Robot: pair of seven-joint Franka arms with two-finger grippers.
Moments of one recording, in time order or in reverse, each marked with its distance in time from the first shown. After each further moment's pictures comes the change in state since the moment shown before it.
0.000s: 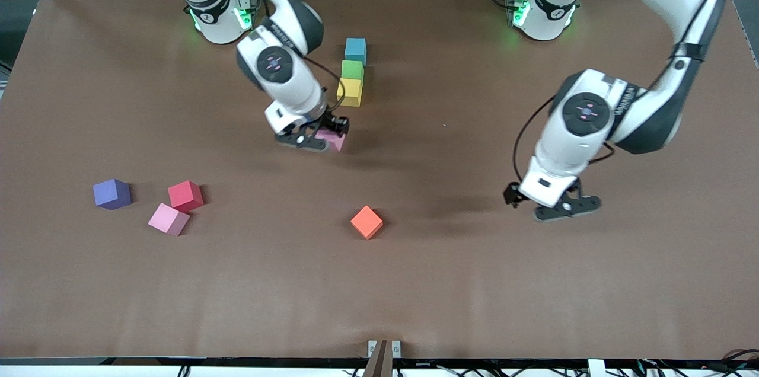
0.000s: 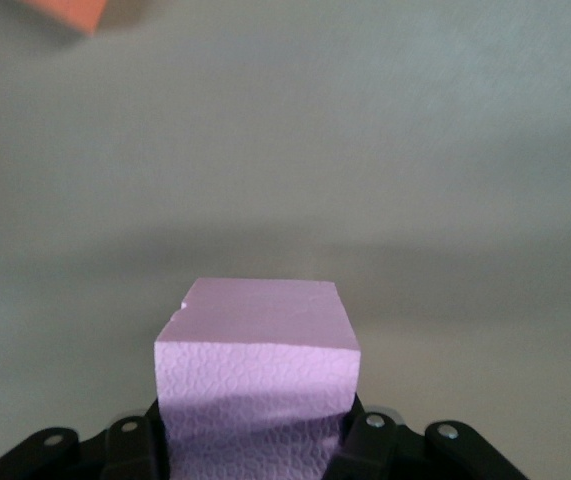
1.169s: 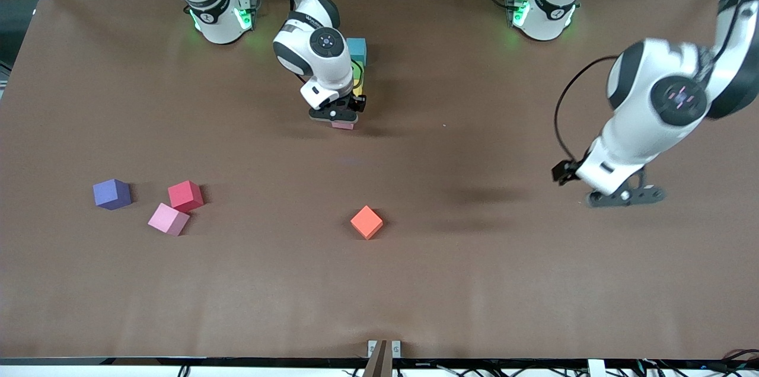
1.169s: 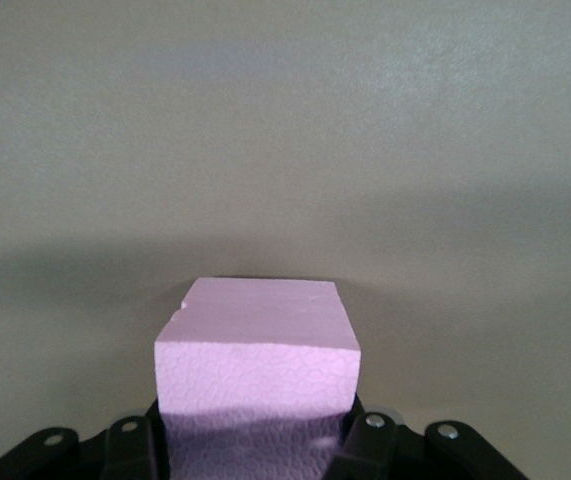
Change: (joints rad) left arm -0.228 -0.273 0.386 -0.014 -0.335 -0.252 0.425; right arm 0.109 0.096 0.001 -0.111 -0.225 0.102 0.197
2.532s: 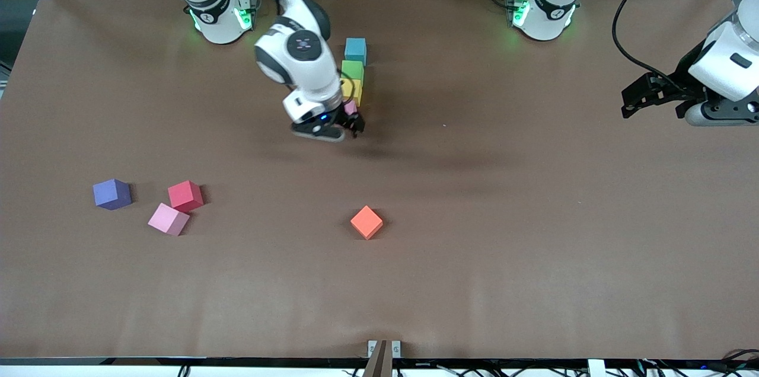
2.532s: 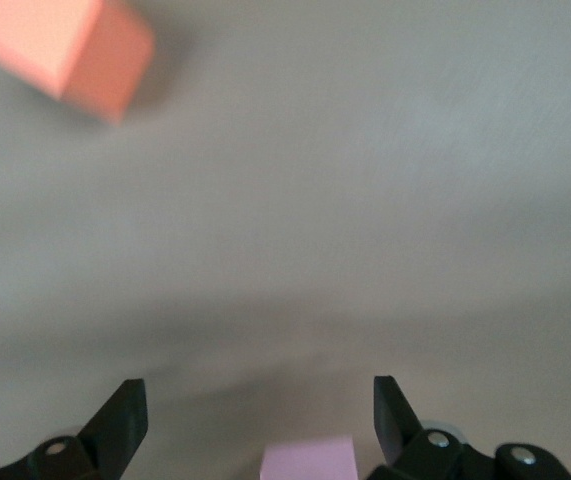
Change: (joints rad) left arm -0.088 -0.164 0.188 0.202 -0.167 -0.333 0.221; right arm -0.149 -0.095 -0.011 0.116 -0.001 0.006 0.005
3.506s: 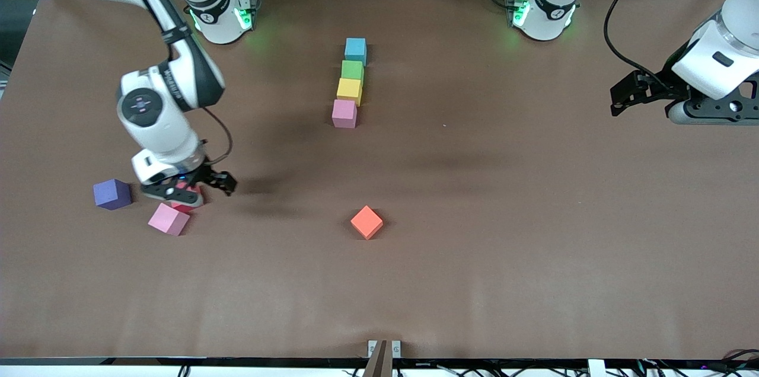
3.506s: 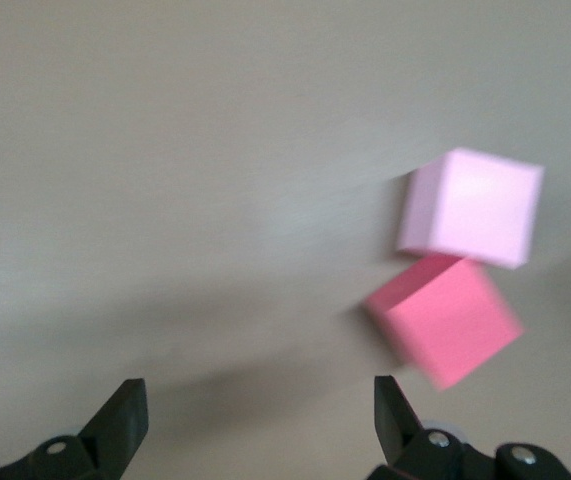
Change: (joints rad) left arm -0.003 0.002 -0.029 0.001 -0.001 -0.005 0.000; right arm -0.273 -0.045 -0.266 0.011 0.000 -0.067 -0.683
